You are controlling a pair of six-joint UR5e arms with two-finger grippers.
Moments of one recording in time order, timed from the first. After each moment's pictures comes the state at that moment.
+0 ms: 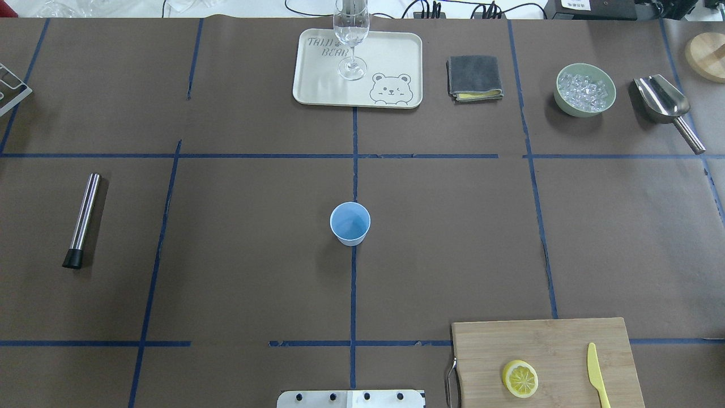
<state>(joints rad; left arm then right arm) -1.56 -1.56 -1.71 -1.46 -2.39 0.19 1.48 -1.65 1.73 -1.68 2.40 0.12</state>
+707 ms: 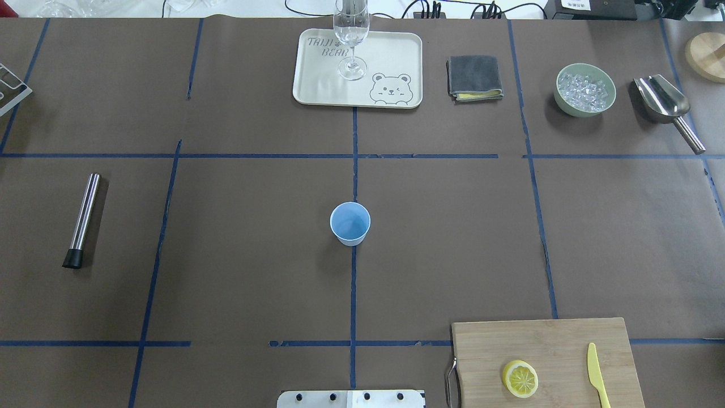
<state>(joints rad) -1.57 -1.55 -1.72 -1.46 -2.39 0.21 1.46 -1.65 1.73 -1.64 2.40 0.12</state>
